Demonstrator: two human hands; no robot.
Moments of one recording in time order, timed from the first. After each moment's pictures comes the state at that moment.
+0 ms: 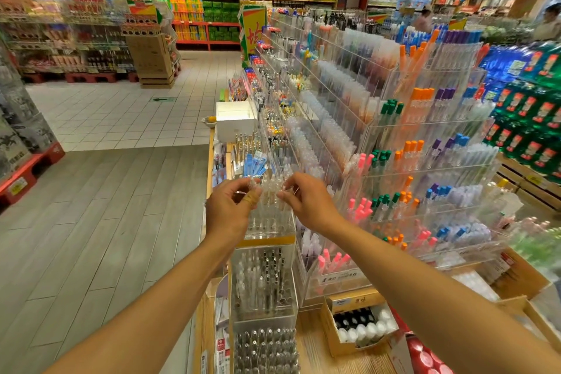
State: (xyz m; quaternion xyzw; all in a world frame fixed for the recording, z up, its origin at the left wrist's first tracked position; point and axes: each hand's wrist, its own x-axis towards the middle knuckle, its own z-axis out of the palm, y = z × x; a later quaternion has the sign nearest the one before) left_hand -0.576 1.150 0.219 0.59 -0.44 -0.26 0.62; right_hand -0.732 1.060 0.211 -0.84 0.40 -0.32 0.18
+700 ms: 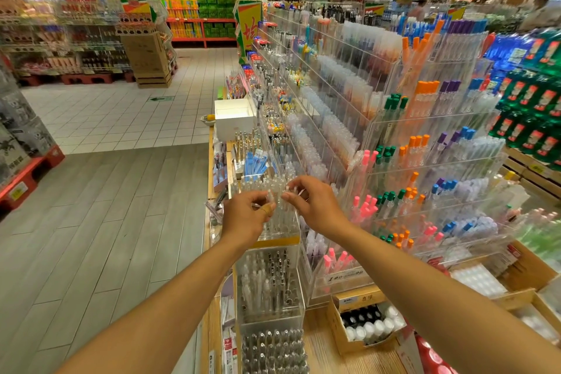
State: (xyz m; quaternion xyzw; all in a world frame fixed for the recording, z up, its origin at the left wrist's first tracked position) left_hand -0.577 1.124 0.197 0.66 -0.51 -0.27 0.49; right_hand -0.733 1.062 0.204 -0.80 0.41 -0.37 0.25
